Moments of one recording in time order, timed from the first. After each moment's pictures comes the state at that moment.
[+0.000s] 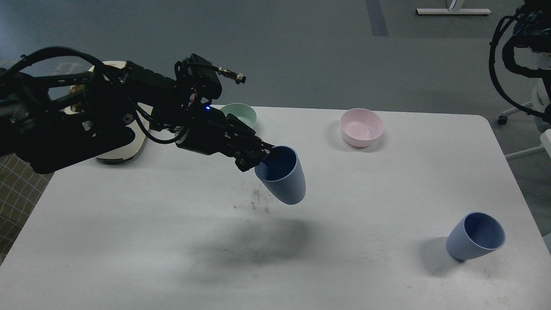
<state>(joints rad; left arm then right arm) -1.28 0.61 -0.12 -1.41 1.71 -0.49 -0.49 1.23 -0.38 0.84 0.58 -0.56 0.49 0.44</state>
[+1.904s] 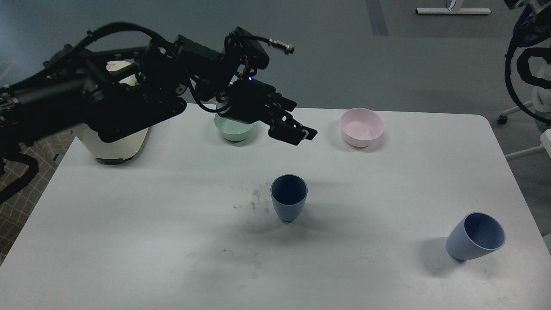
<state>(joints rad) -1.40 0.47 -0.18 -1.14 1.55 -0.49 -0.49 1.19 -0.48 0.77 0.62 -0.55 0.49 0.44</state>
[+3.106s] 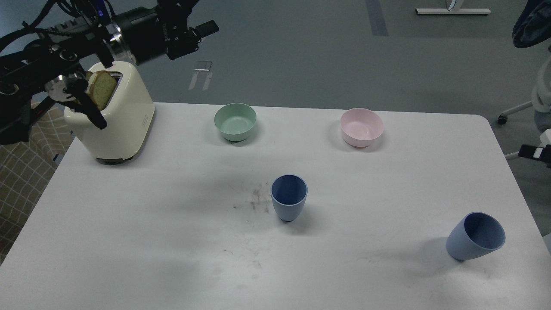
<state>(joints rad) -1.20 0.65 -0.24 -0.92 0.53 -0.49 -0.49 0.58 -1.39 0.44 1.41 -1.21 0.39 0.44</state>
